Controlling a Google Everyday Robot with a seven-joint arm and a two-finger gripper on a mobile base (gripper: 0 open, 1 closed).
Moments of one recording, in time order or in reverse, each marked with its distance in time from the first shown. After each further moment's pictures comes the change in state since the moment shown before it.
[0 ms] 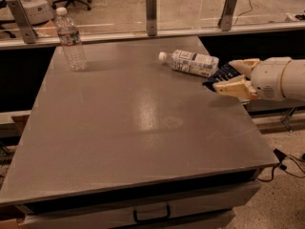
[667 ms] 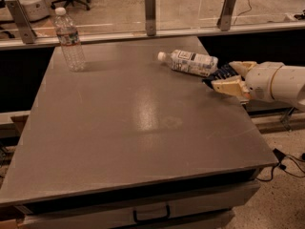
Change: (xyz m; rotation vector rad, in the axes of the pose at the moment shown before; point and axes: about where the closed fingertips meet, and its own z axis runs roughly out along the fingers) arm 0.022 -0.026 0.027 0.092 -0.026 0.065
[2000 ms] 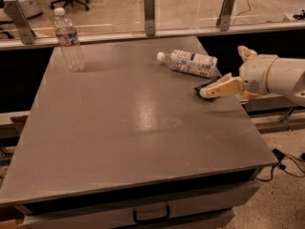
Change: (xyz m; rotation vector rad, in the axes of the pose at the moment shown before) arm -0.030 0.008 0.007 -0.052 -0.066 -0.005
